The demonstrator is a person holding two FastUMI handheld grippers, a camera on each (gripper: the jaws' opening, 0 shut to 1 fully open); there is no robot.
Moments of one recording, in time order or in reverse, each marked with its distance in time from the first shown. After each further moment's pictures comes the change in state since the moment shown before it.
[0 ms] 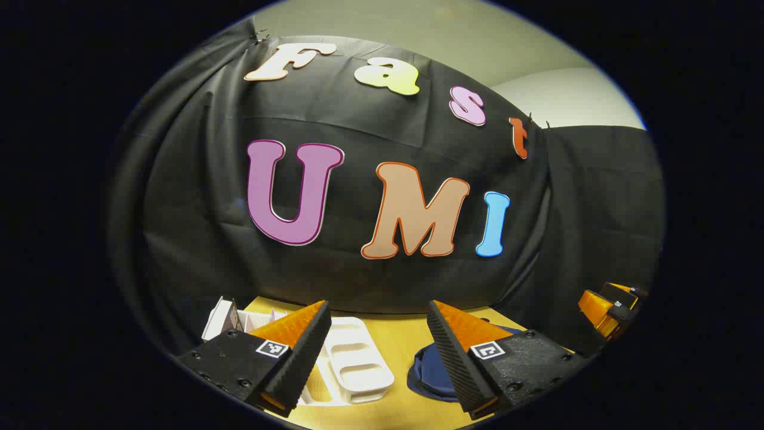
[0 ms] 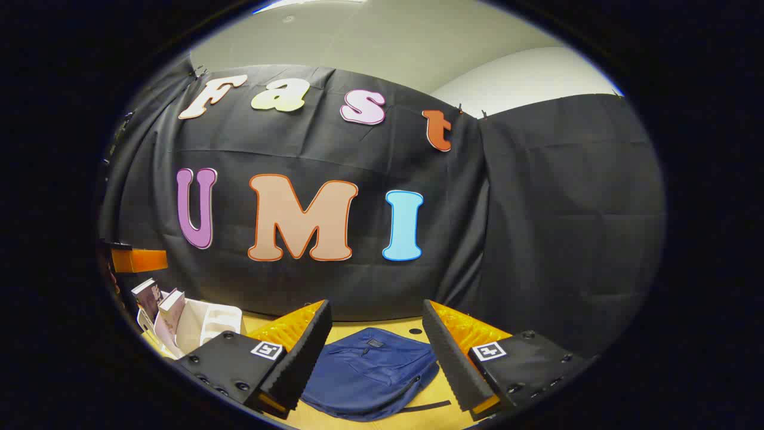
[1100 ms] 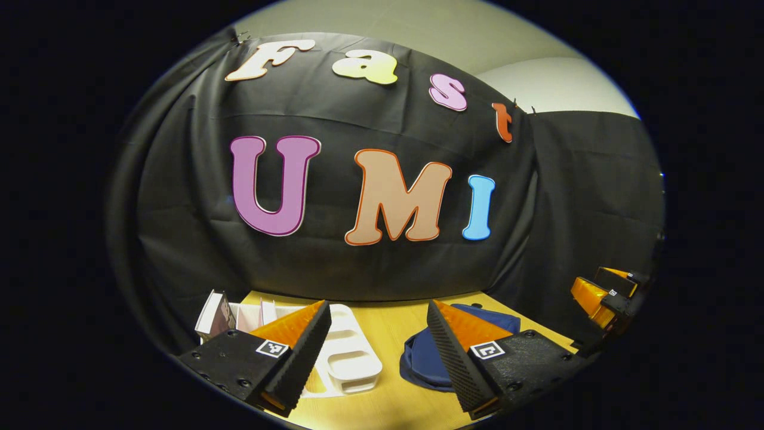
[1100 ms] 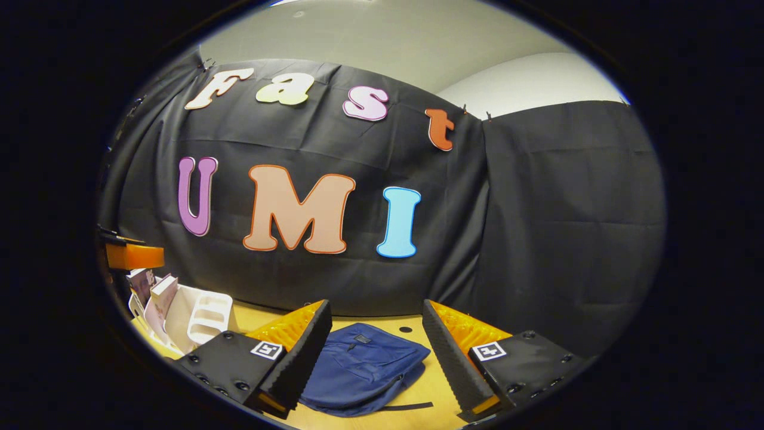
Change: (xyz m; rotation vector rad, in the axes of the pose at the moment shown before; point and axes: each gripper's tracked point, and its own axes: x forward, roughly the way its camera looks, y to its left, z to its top) left arm -0.014 -0.029 -0.017 0.050 0.061 -0.042; right arm -0.001 -0.025 -0.007 -0.056 0.011 -0.007
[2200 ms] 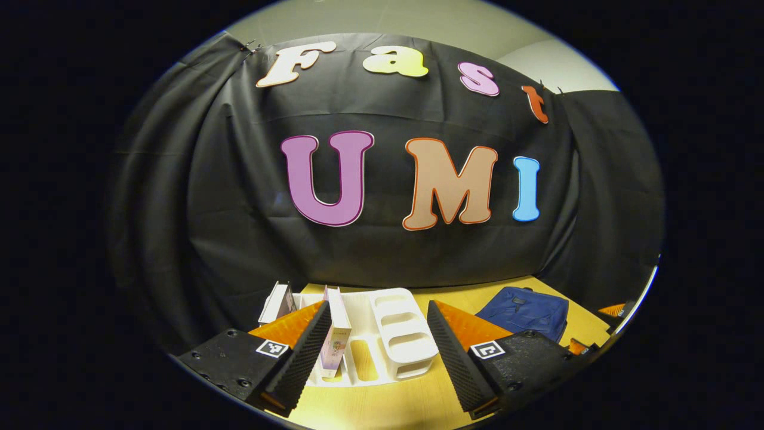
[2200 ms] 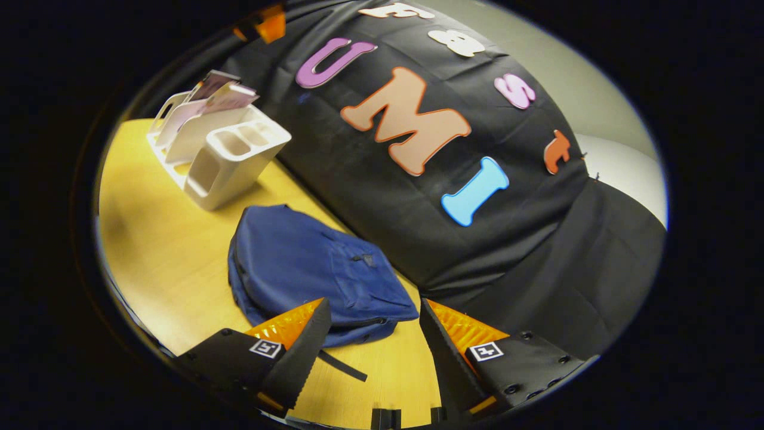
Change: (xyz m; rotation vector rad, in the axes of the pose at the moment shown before) left arm -0.039 0.065 -0.020 0.072 0.055 0.250; right arm -0.012 0.019 -0.204 -0.731 0.160 0.267
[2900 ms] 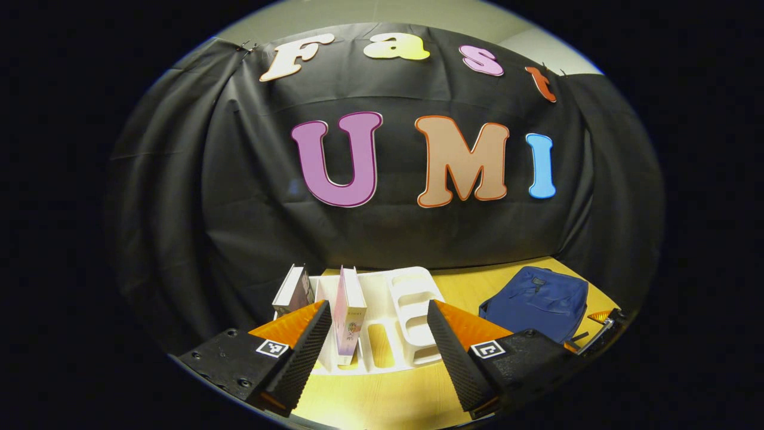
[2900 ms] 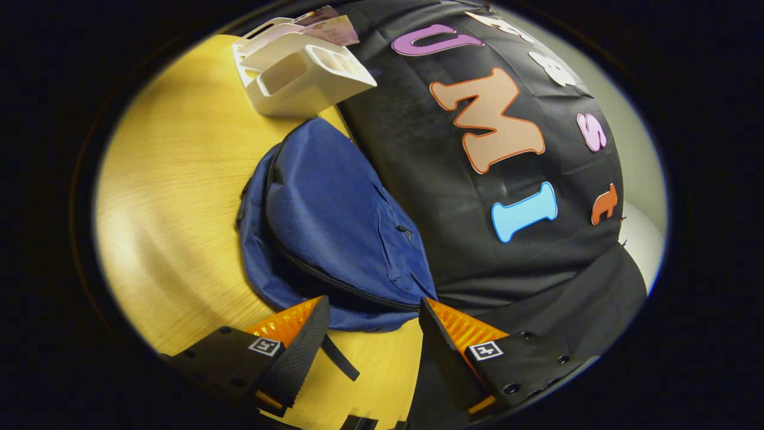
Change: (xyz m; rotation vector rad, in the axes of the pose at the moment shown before) left arm -0.005 0.013 -0.035 0.044 0.080 0.096; right arm 0.059 0.049 -0.060 -0.348 0.017 0.074
